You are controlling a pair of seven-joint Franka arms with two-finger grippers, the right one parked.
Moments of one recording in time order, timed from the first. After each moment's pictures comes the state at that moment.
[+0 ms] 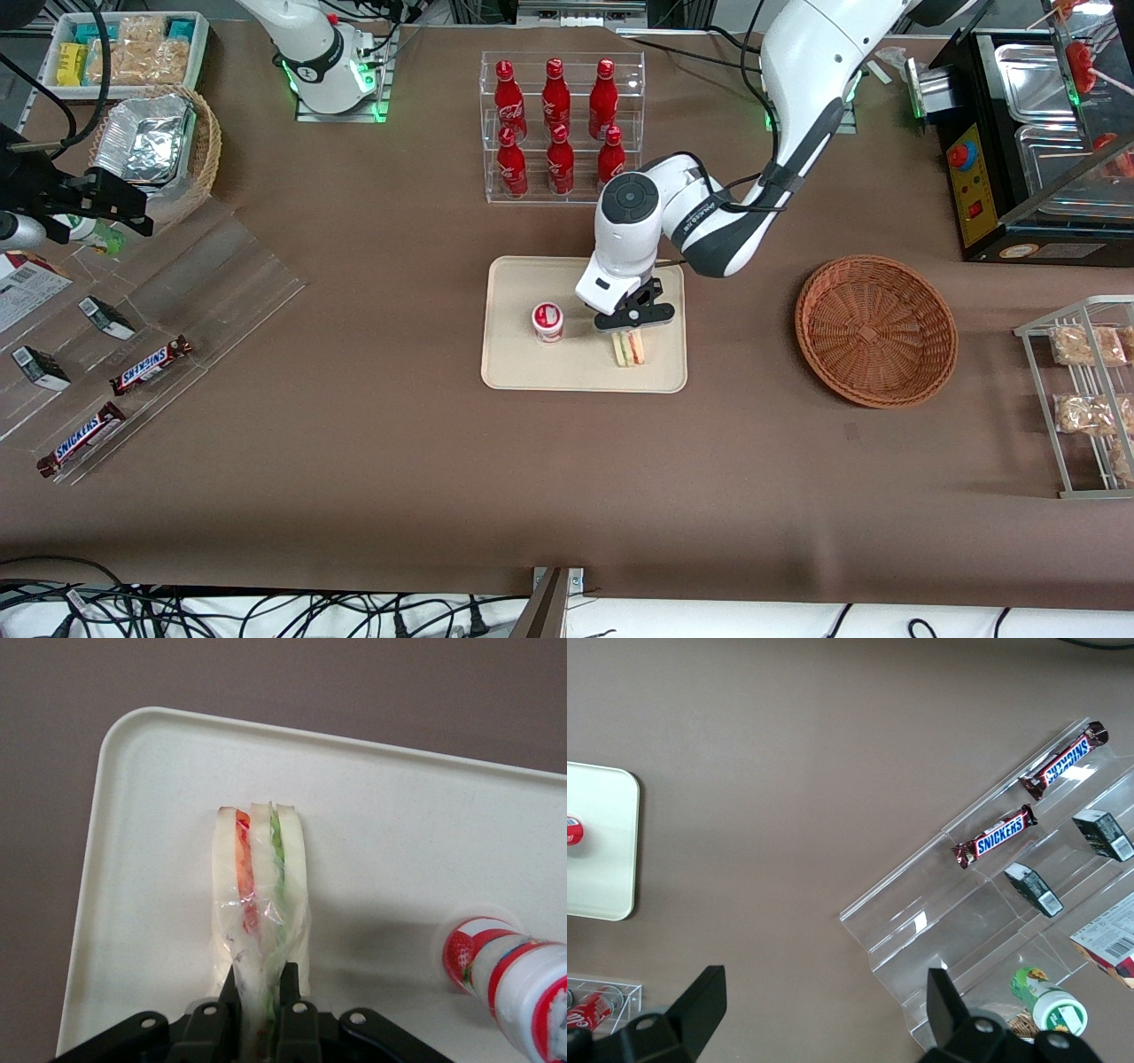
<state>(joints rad) -0.35 0.66 -0.39 -1.68 0.42 2.30 -1.12</state>
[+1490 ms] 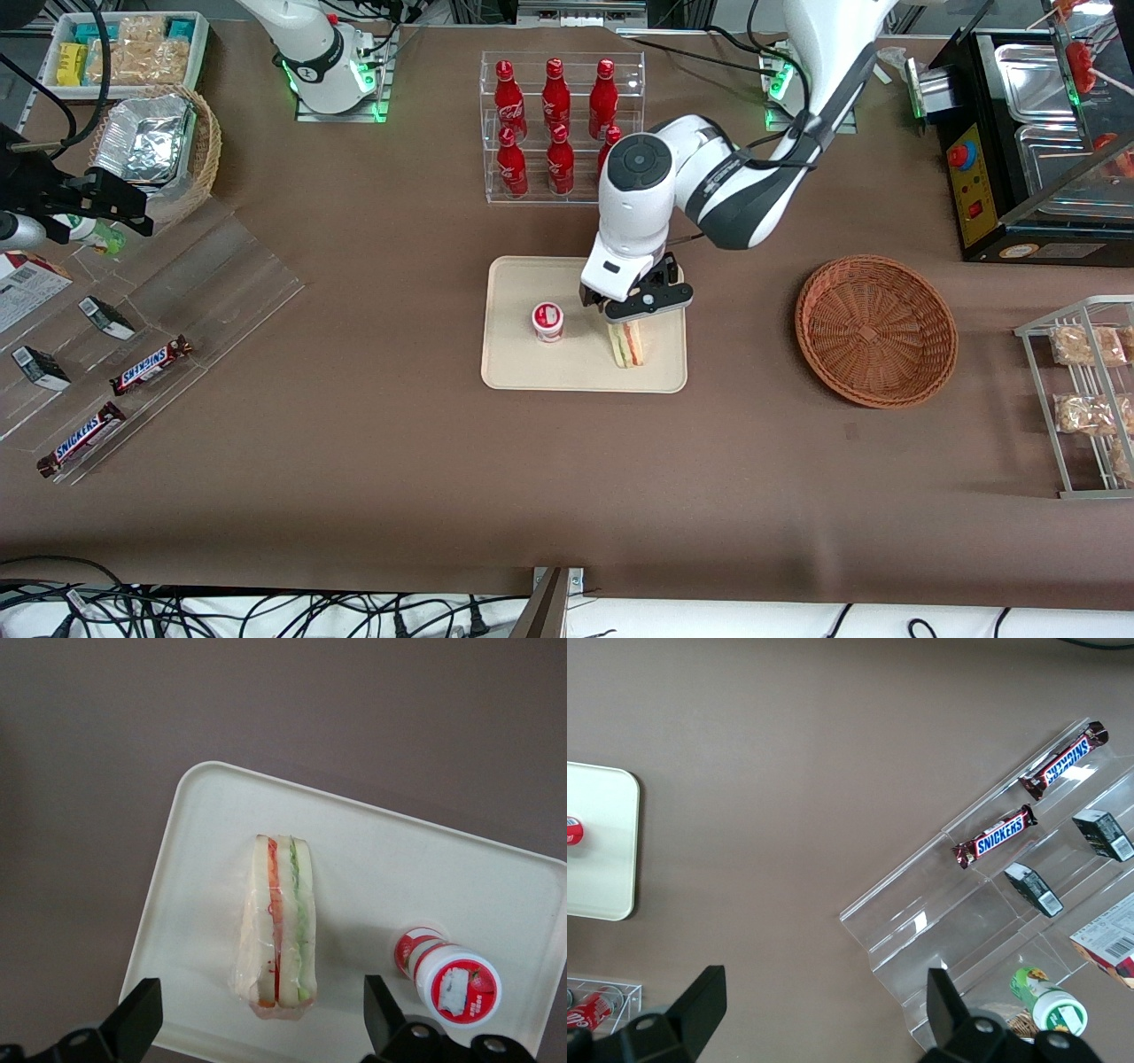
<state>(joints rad) -0.33 0.51 -0.39 -1.62 0.29 2.11 -1.12</state>
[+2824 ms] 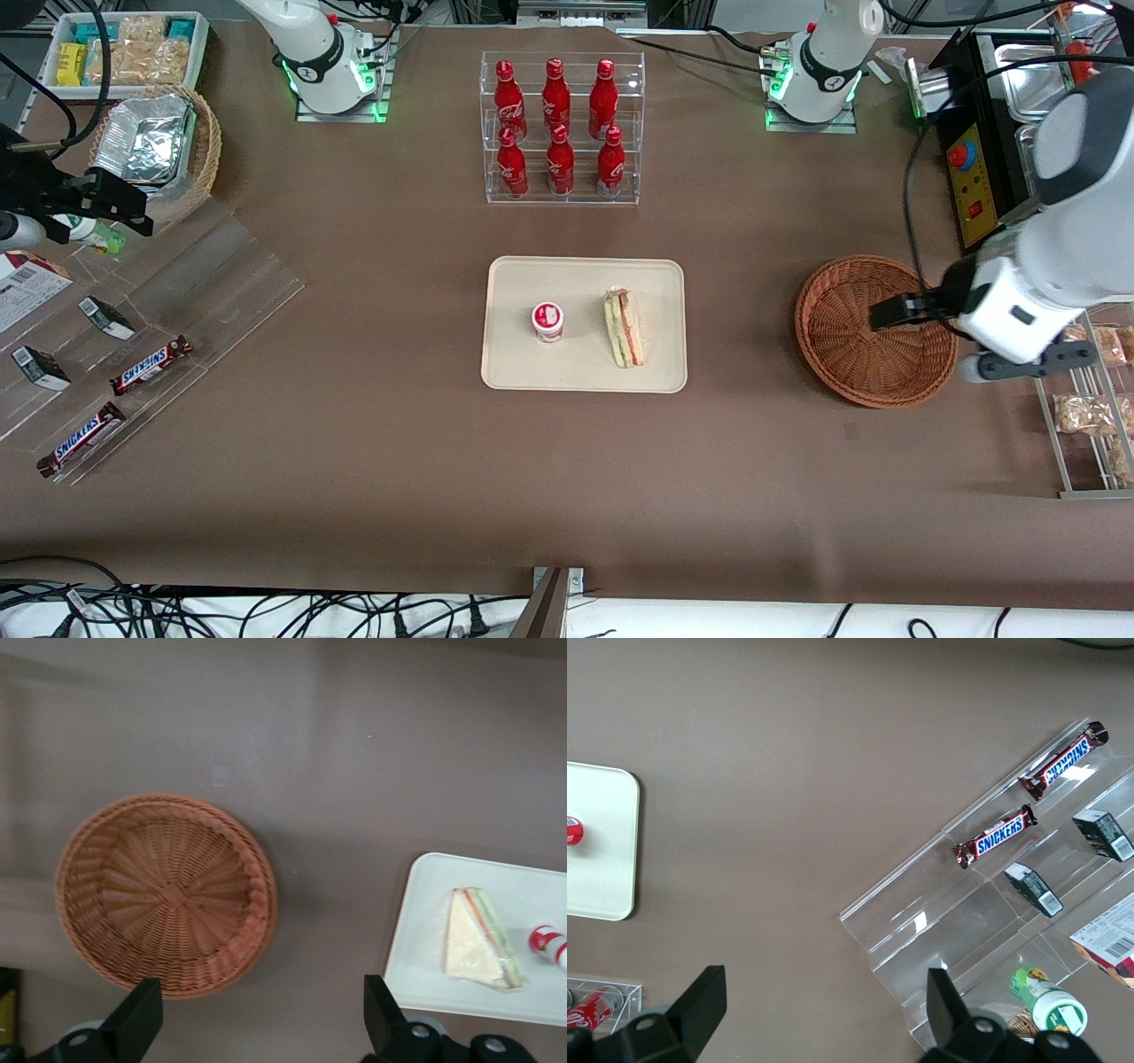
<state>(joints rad) 0.23 0.39 -0.39 -1.29 0.06 1.57 -0.28</state>
